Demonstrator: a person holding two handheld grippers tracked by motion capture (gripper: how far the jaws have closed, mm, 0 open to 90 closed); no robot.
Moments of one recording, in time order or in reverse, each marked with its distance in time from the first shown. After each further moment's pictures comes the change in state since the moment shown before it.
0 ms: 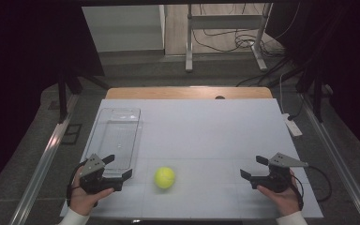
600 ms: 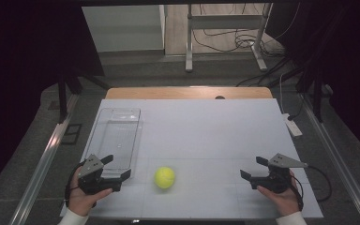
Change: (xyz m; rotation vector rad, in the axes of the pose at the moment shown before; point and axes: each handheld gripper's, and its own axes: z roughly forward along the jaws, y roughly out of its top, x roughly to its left) left arm 0.001 -0.001 -0.003 -0.002 0.010 -0.001; right arm 0.000 -0.002 0.001 0.010 -0.010 0.003
